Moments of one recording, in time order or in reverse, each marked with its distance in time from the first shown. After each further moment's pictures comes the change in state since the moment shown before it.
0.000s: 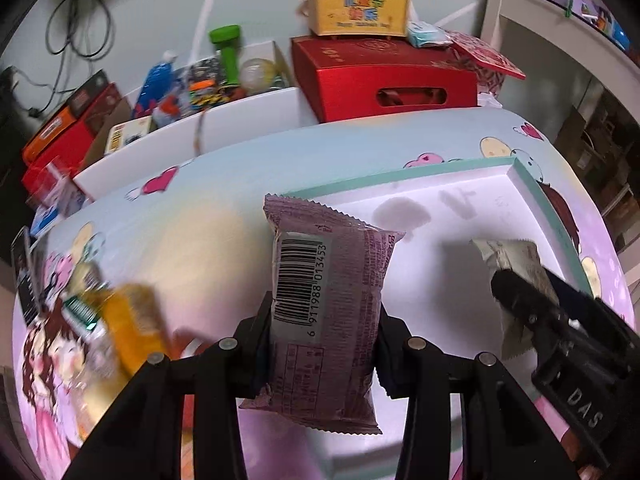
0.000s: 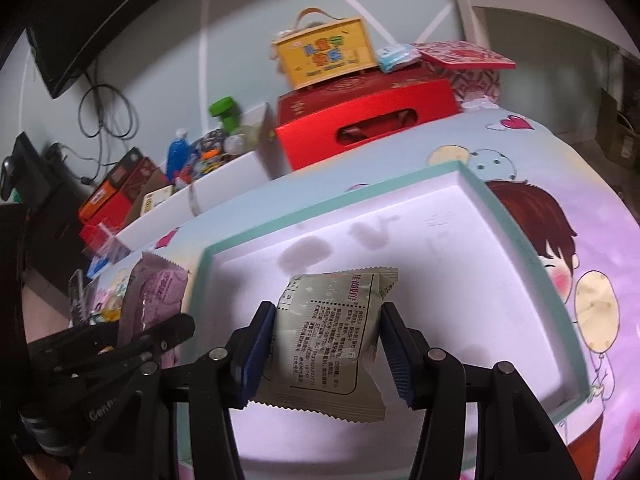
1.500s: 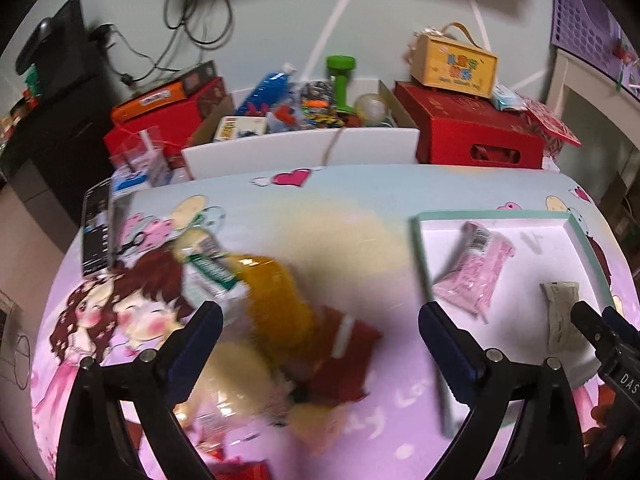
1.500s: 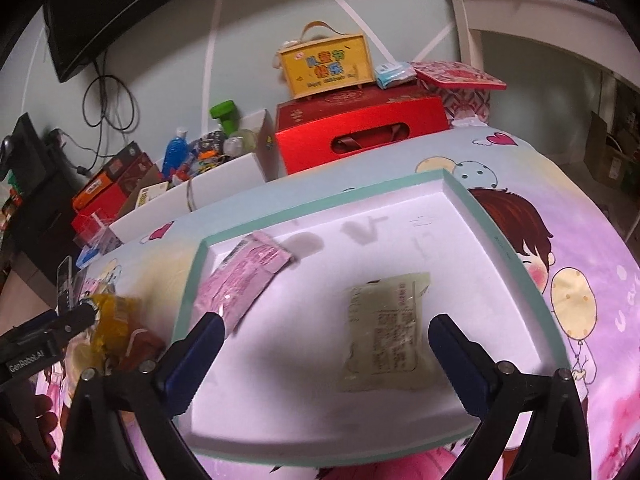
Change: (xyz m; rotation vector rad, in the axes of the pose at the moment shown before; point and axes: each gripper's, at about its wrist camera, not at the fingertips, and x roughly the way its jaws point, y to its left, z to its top) left arm -0.061 0.107 -0.054 -0.199 -0.147 0.164; right arm -0.023 0.016 -0.022 -0.067 -0.059 -0.055
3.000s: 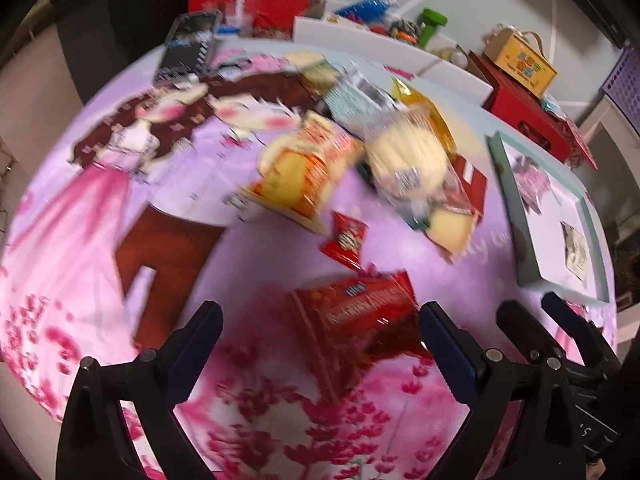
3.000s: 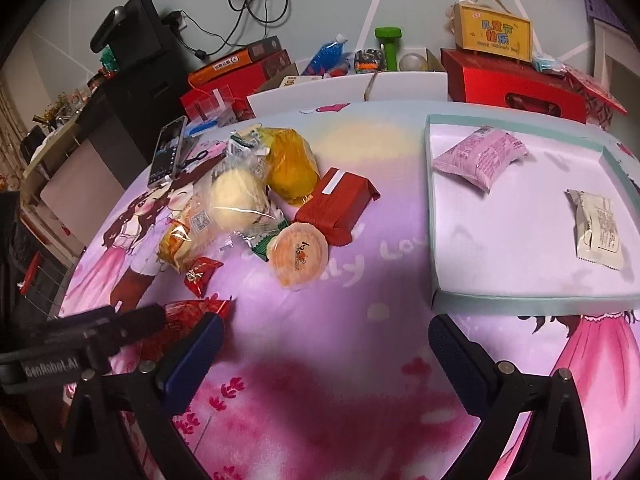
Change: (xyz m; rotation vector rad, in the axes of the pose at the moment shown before) left arm -0.023 0.122 -0.139 -0.289 0.243 -0.094; right arm -0.020 0.162 -0.121 -0.294 0.179 0.237
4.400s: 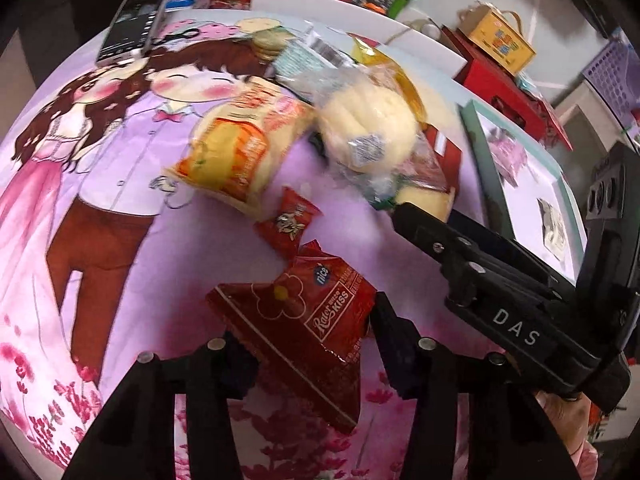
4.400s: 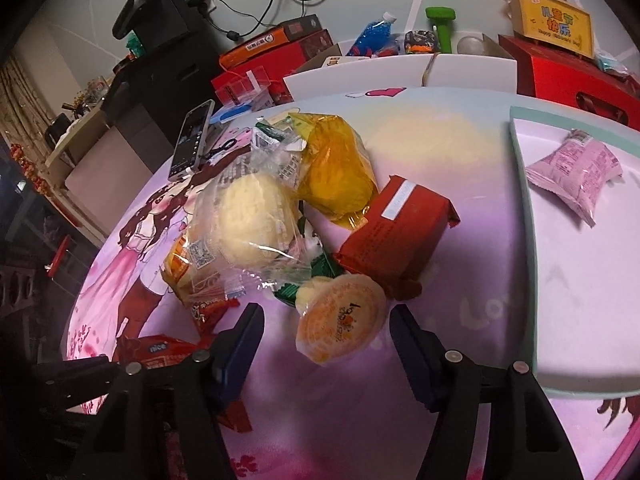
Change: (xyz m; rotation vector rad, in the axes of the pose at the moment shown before) left arm 0.031 -0.016 0.008 0.024 0.082 -0.128; right arm 0.069 0.013 0.034 -0.058 0.051 0.163
